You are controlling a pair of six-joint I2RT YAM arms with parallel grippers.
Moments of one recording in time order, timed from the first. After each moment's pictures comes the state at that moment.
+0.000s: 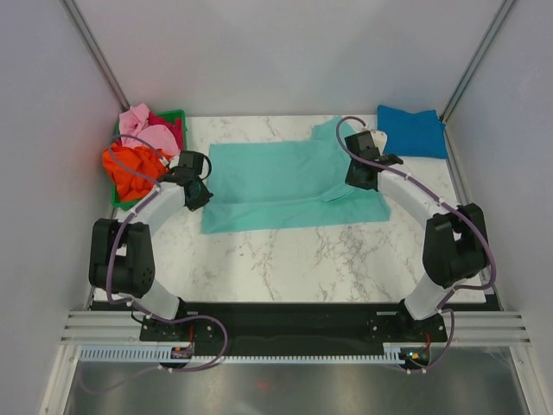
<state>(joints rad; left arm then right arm) -0.16 1.56 1.02 -0.48 -0.25 -0.68 0.34 1.67 1.27 -0.53 0.36 0.57</state>
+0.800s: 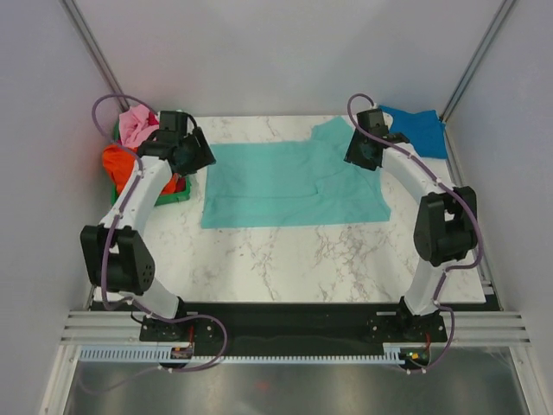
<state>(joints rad) -0.11 1.65 1.46 -0.68 -0.04 -0.50 0.23 1.89 1.59 -0.59 0.23 0.55</state>
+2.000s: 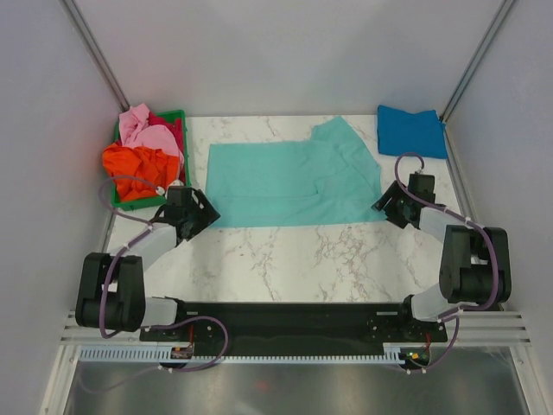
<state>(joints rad) -0.10 1.32 0.59 -0.12 -0.03 -0.70 -0.09 1.52 0.70 -0.08 -0.15 0.61</state>
